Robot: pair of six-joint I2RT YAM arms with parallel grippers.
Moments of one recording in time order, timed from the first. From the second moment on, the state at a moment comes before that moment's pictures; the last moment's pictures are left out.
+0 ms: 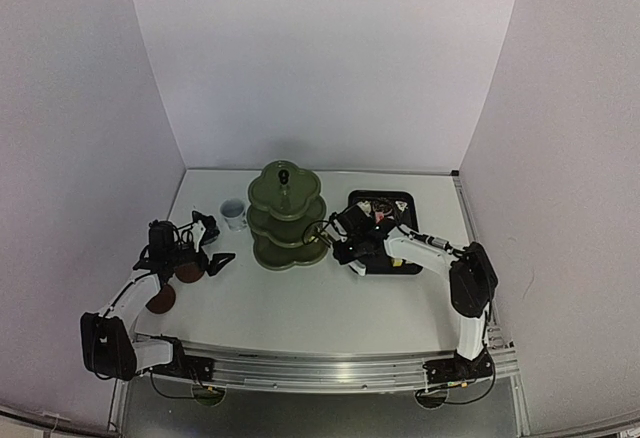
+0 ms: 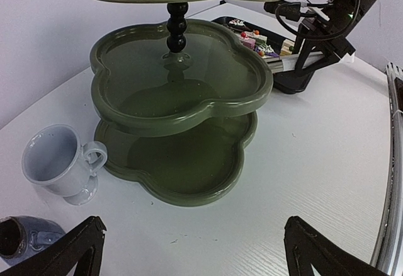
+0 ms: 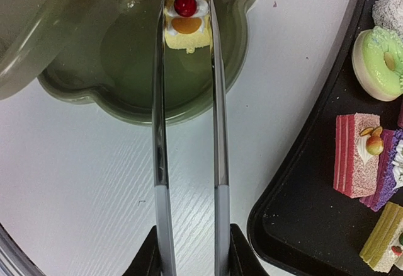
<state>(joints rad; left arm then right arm) -0.07 1.17 0.66 -0.06 0.80 0.42 0.77 1.98 1.55 -0.62 -0.01 0.28</state>
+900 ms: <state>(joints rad) -0.07 1.17 0.65 -0.06 0.80 0.42 0.79 2.02 1.58 -0.60 0.01 0.30</state>
